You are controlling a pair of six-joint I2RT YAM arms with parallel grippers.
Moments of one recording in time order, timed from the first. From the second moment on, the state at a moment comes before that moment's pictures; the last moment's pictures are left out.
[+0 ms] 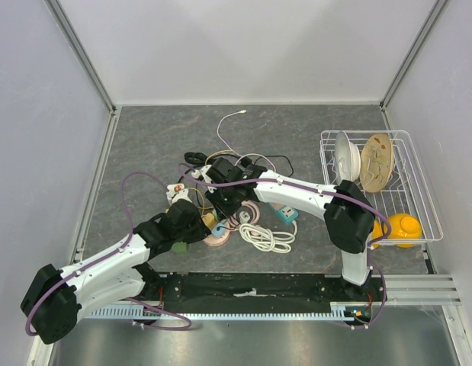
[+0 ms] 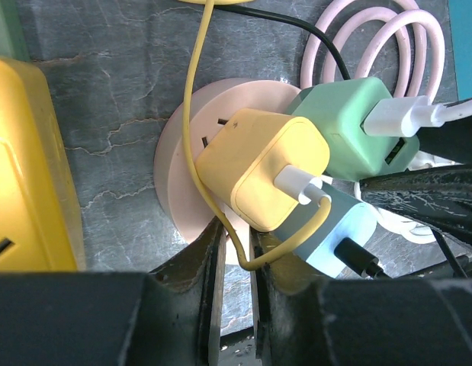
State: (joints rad) left arm -0.73 0.91 0.40 -0.35 -0.11 -0.90; right arm 0.99 1.91 1.53 -0.67 -0.13 0.15
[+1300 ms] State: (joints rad) left arm -0.73 0.88 0.38 -0.36 -0.13 -0.93; right arm 1.02 1.77 1.20 -0.32 -0.06 0.13
